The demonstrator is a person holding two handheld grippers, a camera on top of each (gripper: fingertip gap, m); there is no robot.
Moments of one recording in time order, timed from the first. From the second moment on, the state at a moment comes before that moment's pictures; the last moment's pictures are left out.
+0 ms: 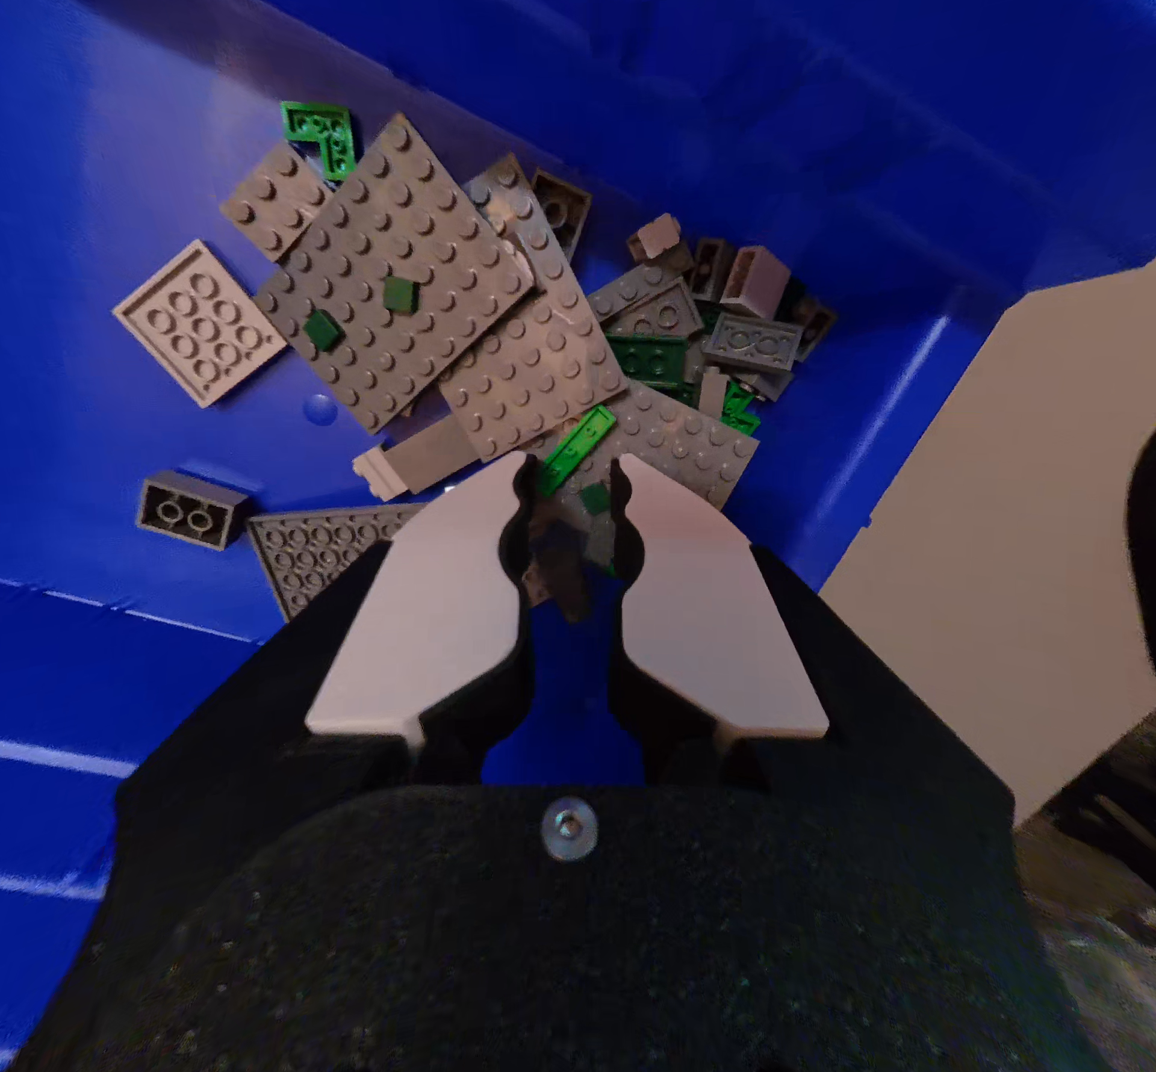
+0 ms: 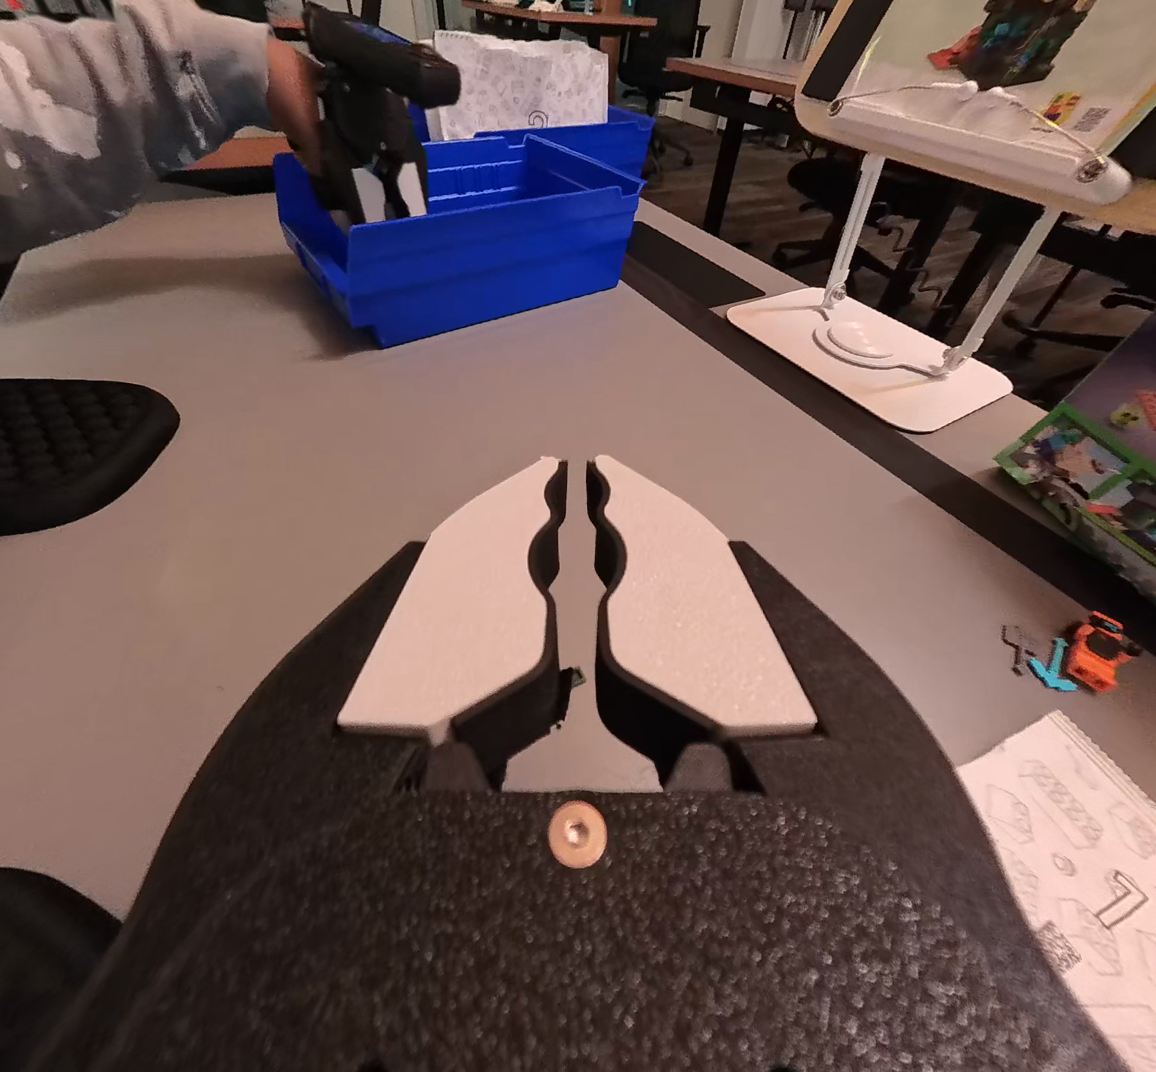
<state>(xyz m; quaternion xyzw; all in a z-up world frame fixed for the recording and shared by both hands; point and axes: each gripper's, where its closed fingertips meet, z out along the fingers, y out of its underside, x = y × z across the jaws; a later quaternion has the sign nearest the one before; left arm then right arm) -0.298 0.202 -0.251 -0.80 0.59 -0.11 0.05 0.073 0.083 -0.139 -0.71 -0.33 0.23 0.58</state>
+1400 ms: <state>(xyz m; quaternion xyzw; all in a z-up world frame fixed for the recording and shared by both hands) 0.038 0.053 -0.262 -0.62 0.70 -0.26 0.24 0.079 0.092 -0.166 -0.74 -0.33 0.19 0.56</state>
